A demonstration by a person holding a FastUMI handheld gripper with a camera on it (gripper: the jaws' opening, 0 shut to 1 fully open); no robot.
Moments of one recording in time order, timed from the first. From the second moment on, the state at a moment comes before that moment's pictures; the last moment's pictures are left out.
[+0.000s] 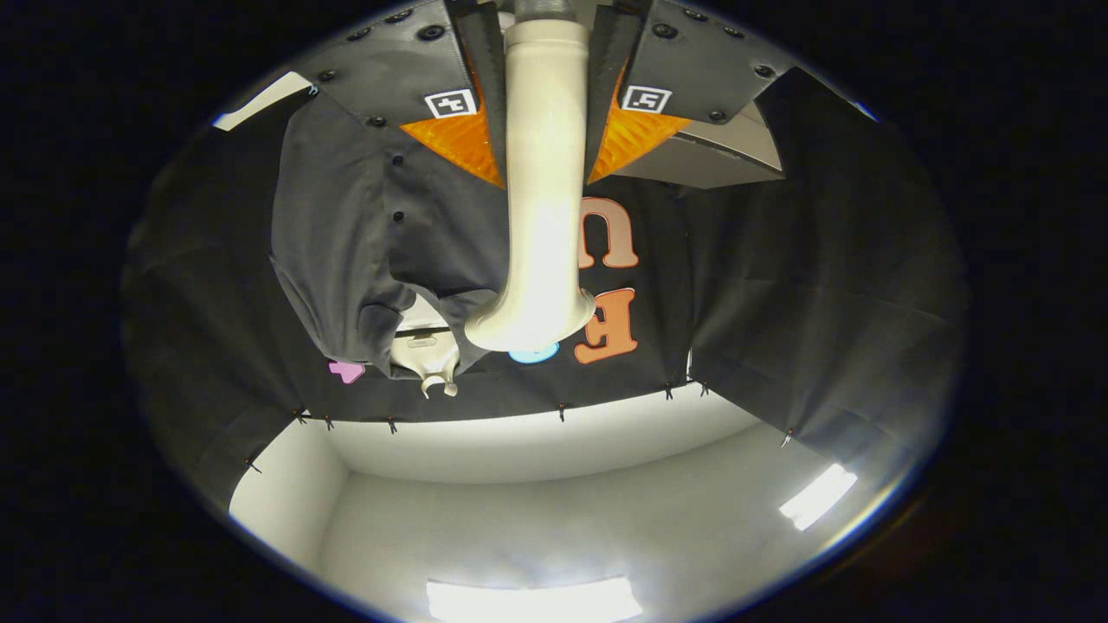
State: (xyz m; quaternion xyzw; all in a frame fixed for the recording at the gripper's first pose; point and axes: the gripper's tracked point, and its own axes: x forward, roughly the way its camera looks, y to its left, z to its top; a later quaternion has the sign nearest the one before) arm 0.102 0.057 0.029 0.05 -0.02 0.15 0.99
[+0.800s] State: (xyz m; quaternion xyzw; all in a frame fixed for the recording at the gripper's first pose) arm 0.182 0.034 -0.037 0.06 0.02 0.13 0.99
